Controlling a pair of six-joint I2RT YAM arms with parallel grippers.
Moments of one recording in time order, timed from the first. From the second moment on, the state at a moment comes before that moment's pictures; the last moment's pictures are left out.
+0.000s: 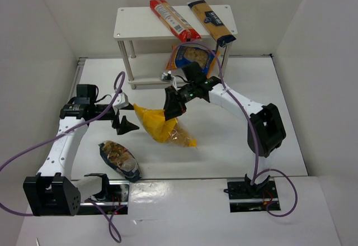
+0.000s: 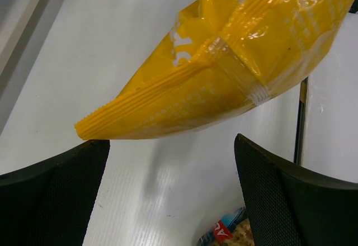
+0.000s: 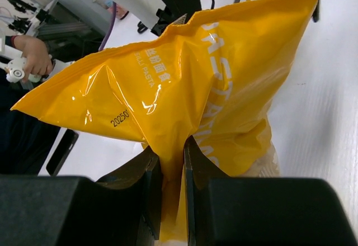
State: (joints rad) left arm 0.04 1.13 0.99 -0.83 1.12 0.94; right arm 0.61 1.82 1.49 -0.44 -1.38 -0.18
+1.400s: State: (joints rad) left arm -0.06 1.38 1.19 -1.36 1.13 1.41; right arm 0.67 1.77 1.45 -0.40 -1.40 -0.14
